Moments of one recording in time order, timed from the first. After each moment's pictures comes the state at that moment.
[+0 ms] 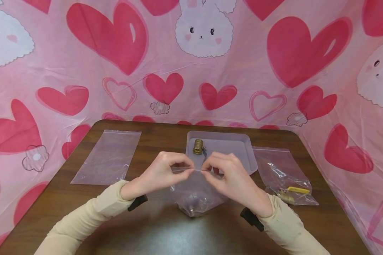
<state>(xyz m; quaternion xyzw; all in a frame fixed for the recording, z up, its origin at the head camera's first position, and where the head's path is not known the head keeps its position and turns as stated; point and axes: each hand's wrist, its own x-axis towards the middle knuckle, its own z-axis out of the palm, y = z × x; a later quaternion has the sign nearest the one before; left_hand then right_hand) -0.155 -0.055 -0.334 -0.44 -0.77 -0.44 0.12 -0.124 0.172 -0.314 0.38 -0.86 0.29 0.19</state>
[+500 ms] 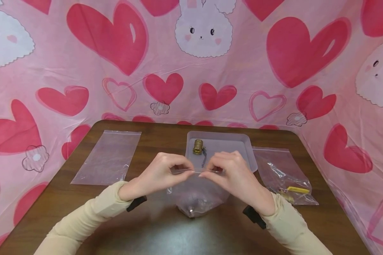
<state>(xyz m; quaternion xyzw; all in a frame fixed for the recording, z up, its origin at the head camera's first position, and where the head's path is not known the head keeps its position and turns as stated) -0.152 -0.058 -0.333 -0.47 -0.77 -0.41 0.15 -0.130 0.177 -0.315 0.41 -0.83 0.29 0.23</state>
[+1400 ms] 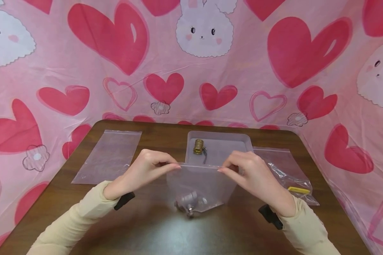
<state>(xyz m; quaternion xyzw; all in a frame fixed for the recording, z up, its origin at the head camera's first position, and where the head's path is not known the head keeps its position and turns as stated) -0.156 -0.093 -0.329 -0.45 -0.78 -0.40 0.18 -0.128 0.216 -0.311 0.38 -0.86 0.26 0.22</state>
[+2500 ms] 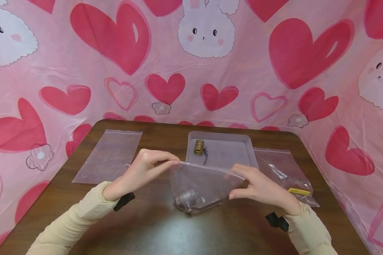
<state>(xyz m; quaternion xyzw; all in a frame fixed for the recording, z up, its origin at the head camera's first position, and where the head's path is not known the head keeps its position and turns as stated) -0.152 -0.095 -0.325 -0.44 -0.77 -0.43 0.17 -0.133 0.250 -0.349 0.38 -0.88 0.29 0.01</state>
